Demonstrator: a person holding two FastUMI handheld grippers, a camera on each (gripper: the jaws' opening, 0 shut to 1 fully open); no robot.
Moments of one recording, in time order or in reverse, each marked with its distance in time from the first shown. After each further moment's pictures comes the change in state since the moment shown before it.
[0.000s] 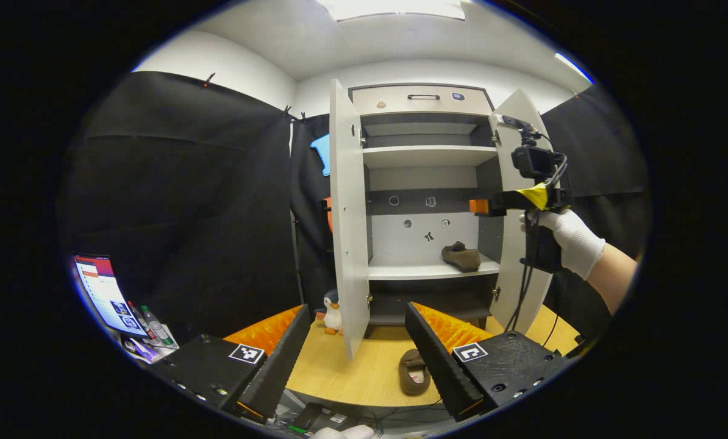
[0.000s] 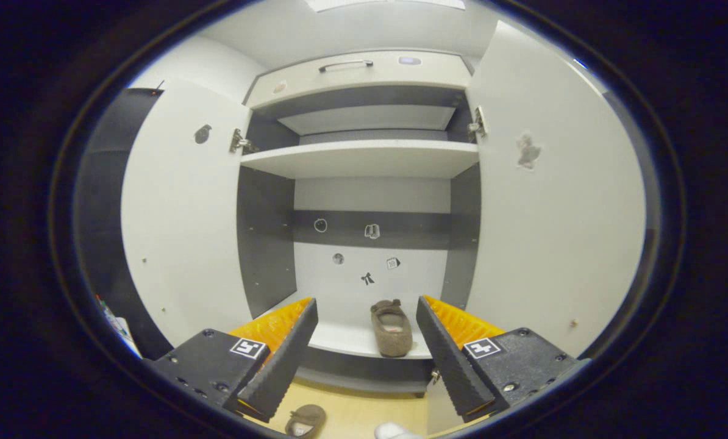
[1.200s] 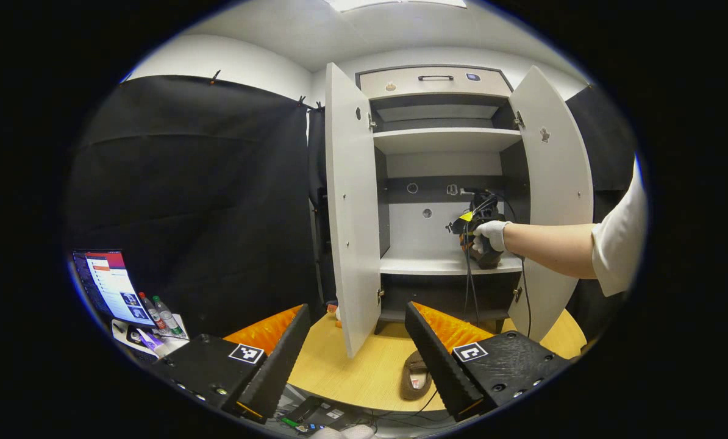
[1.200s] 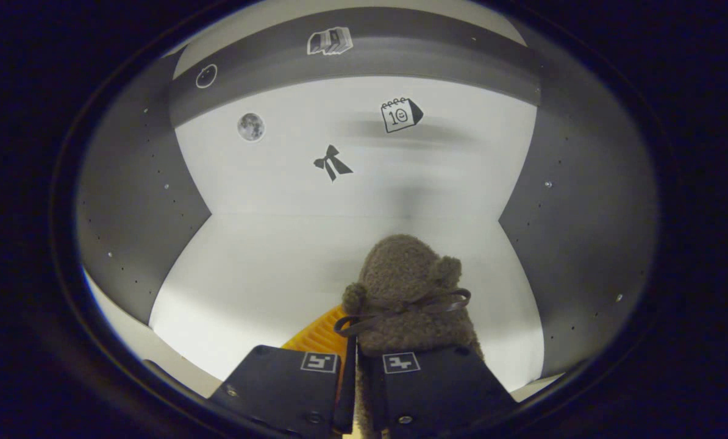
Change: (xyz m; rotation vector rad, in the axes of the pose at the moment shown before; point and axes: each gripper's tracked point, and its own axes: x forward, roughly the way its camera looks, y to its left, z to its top) left arm 0.035 -0.026 -0.003 -0.011 0.071 0.167; right arm 0.334 -0.021 -0.179 0.083 0.709 -0.090
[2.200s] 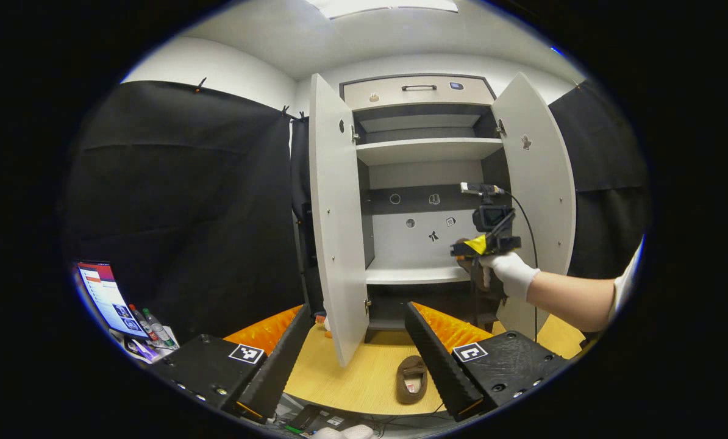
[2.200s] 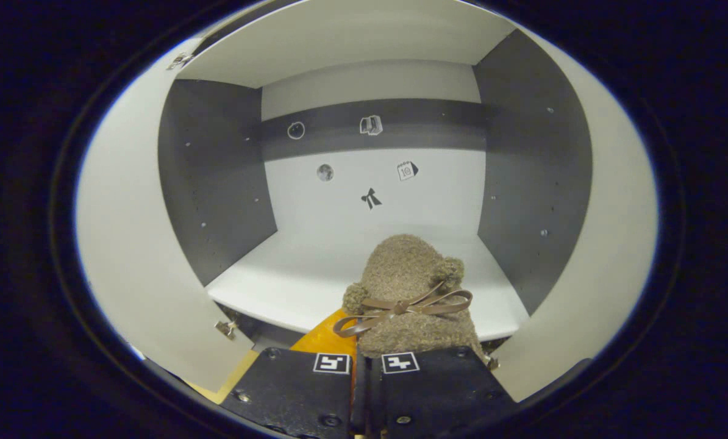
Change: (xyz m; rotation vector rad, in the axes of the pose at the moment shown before) left arm 0.000 -0.010 0.012 0.038 -0.054 -0.090; right arm -0.123 0.012 -0.048 -0.033 -0.363 0.098
